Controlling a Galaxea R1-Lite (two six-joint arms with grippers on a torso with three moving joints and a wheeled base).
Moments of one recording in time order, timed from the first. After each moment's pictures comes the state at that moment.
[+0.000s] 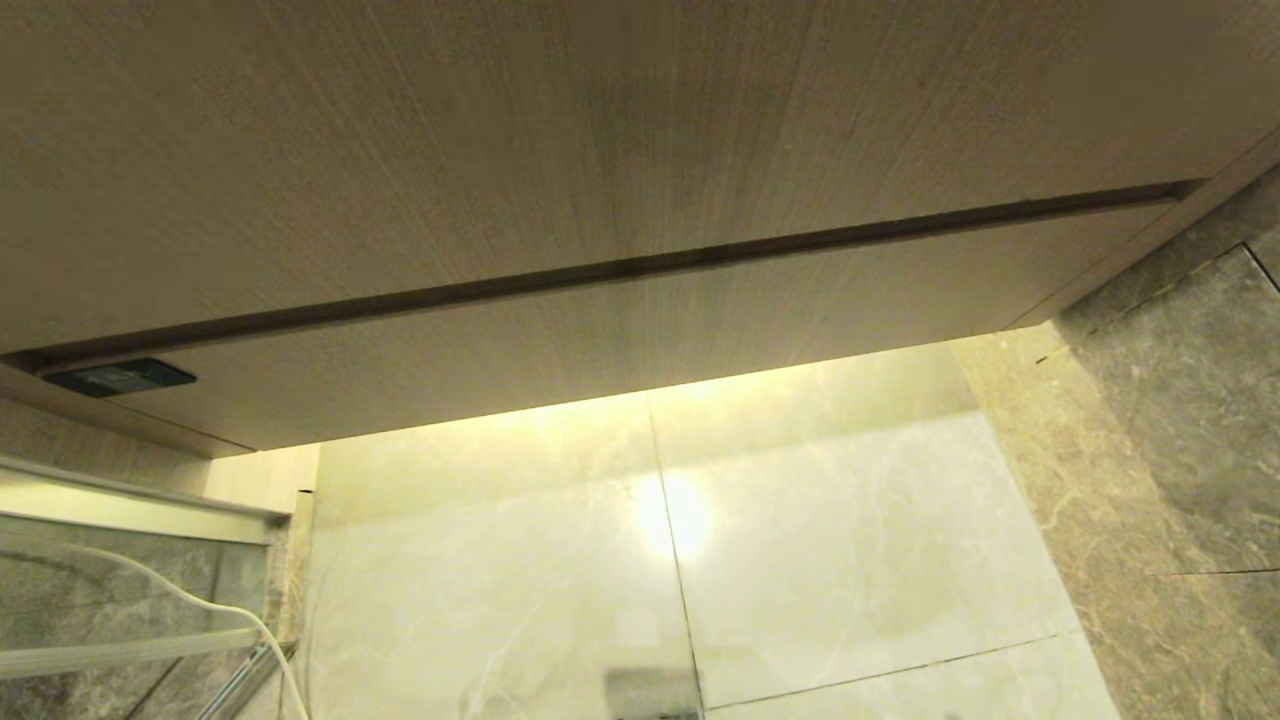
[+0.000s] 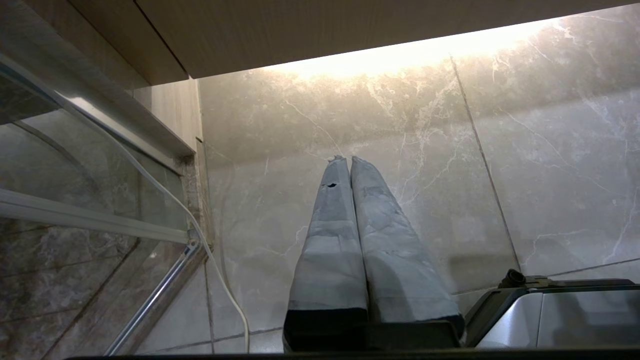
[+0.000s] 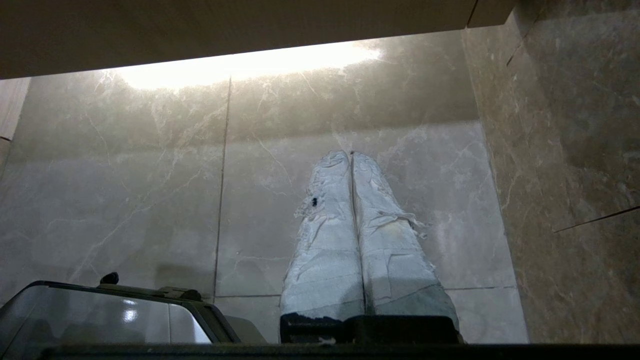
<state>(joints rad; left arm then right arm) 0.00 0.00 0.00 0.00 0.00 0.00 0.15 0.00 0.00 -0.11 0.01 -0.01</state>
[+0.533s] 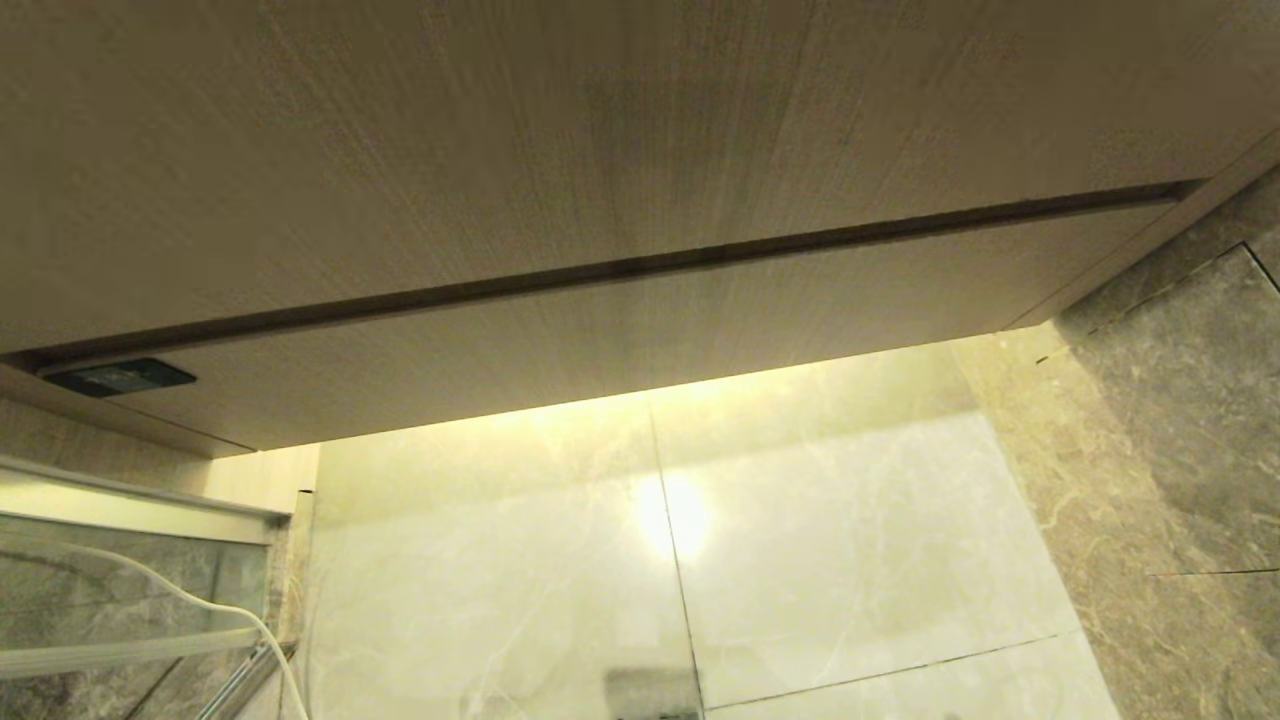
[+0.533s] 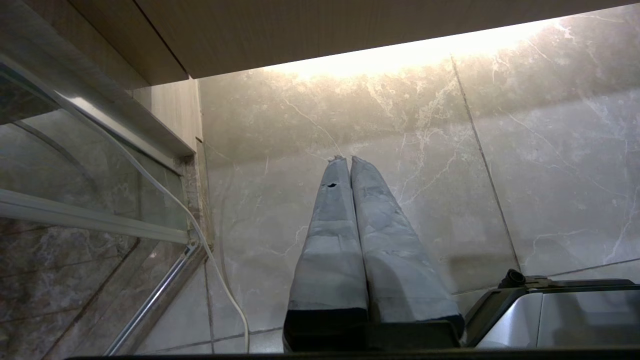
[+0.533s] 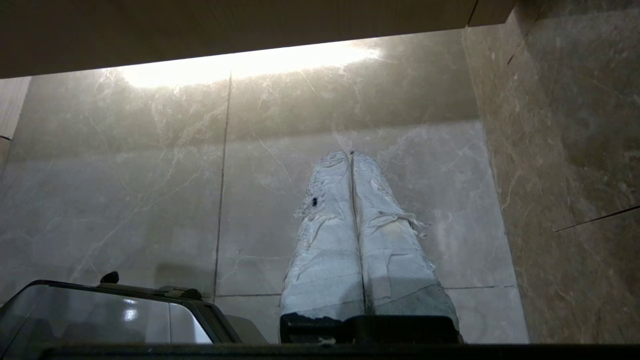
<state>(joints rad) 0.00 0.00 0.00 0.00 0.00 0.00 0.15 0.00 0.00 -0.11 0.01 -0.01</state>
